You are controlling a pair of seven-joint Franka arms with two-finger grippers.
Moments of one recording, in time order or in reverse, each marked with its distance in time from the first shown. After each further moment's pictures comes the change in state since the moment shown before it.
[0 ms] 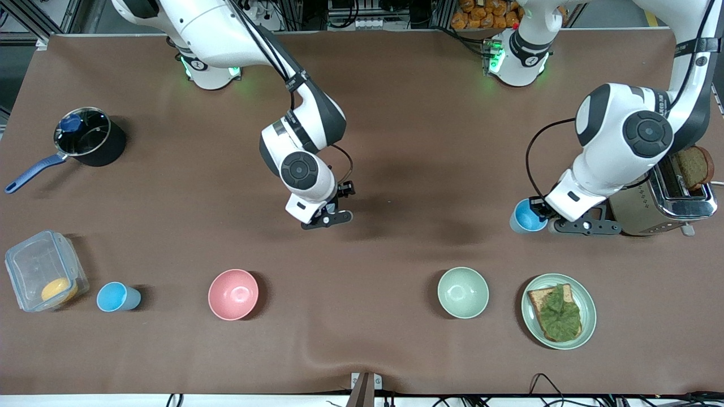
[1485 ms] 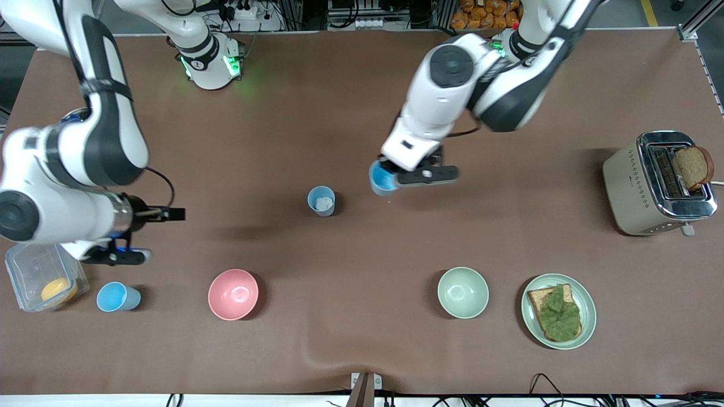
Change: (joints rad) left arm -0.381 0.185 -0.200 0.273 0.043 -0.062 -0.764; right arm -0.519 -0.202 -0.032 0.151 -0.167 -0.532 -0.236
